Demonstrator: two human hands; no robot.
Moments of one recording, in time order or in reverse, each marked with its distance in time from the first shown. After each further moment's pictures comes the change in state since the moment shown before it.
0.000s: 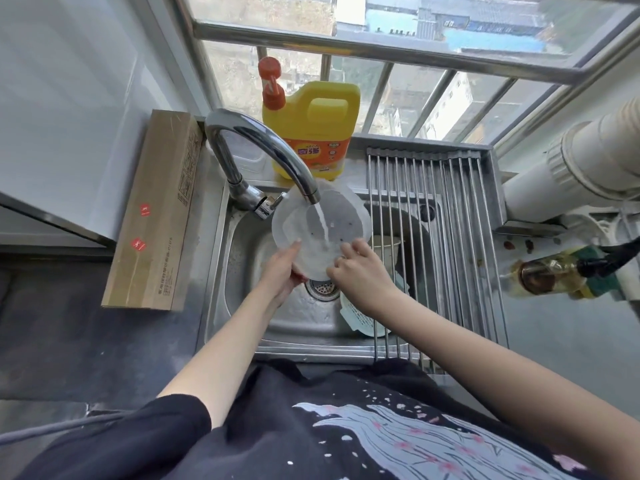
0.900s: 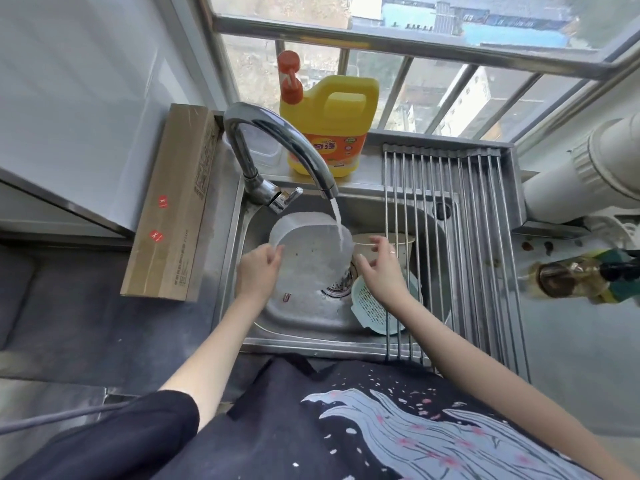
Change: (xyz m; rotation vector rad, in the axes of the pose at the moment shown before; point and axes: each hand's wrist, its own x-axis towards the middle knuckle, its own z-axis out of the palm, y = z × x) left_hand -0.015 0.008 -0.059 1.133 0.329 0.645; right_hand -0.003 -0.004 0.050 1.213 0.021 0.913
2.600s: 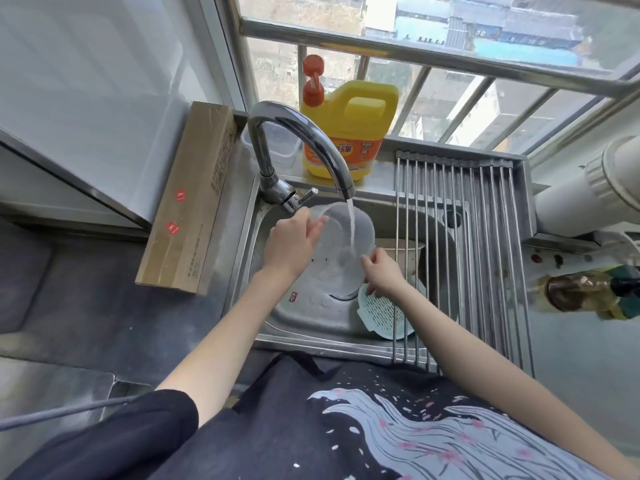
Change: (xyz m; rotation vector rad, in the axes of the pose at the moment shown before) left_hand 0.011 0.062 -0.031 -0.059 -0.044 0.153; right_hand 0.018 -0.015 0.008 -0.075 -0.244 0.237
